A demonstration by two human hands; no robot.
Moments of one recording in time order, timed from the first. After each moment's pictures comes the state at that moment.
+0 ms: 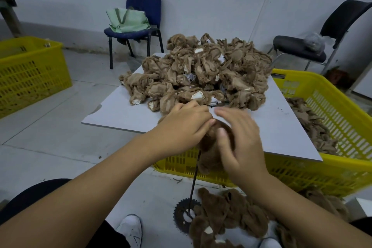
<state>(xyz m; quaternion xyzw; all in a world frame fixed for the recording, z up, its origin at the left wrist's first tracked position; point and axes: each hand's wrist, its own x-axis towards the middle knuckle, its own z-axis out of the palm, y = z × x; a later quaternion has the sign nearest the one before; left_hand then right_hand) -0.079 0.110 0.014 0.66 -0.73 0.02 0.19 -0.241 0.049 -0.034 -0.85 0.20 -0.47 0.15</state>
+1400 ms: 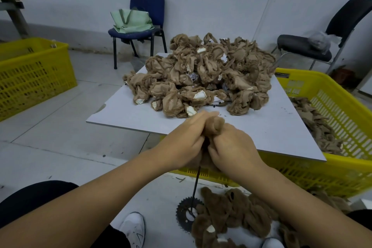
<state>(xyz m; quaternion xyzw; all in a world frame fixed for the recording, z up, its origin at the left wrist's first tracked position) -0.078 0.111 -0.033 0.62 -0.68 -0.16 0.36 -0.226 0.049 -0.015 -0.95 0.29 -0.11 0.02</state>
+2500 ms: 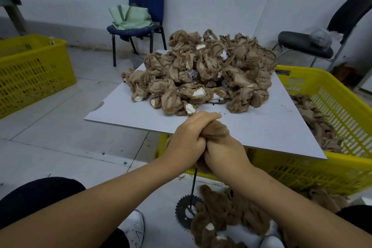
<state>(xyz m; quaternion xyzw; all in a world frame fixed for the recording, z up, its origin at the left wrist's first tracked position) -0.100 0.104 -0.050 0.61 -0.61 -0.06 0.50 -0.212 0.050 -0.041 -0.94 0.32 -0.10 0.07</state>
